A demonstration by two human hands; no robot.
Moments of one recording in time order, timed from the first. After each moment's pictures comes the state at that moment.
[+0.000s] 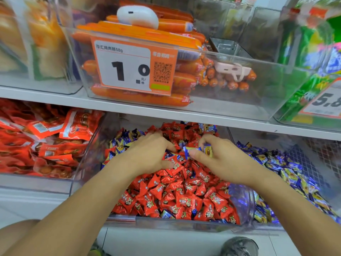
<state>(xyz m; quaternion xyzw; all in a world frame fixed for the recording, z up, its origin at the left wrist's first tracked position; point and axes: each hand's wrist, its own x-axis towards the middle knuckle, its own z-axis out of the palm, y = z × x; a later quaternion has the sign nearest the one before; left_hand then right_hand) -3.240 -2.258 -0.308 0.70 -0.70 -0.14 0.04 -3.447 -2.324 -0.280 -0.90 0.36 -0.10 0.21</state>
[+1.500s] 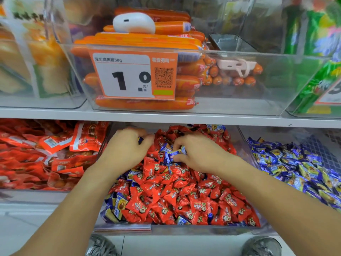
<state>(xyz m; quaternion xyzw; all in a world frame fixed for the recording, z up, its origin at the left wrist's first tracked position) -3.191 -2.237 -0.301 0.77 -0.57 -0.09 0.26 -3.371 -2.333 -0.307 -0.93 0.34 -0.03 0.16</state>
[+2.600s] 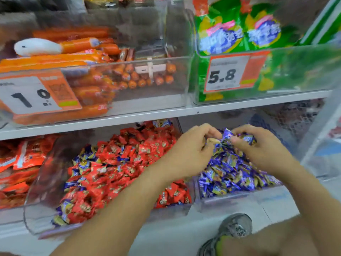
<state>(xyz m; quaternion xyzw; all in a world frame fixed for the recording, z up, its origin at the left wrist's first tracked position) -3.433 -2.288 -0.269 0.54 -0.73 -0.28 0.32 -3.638 -2.345 -0.294 -0.75 0.54 -0.28 0.26</state>
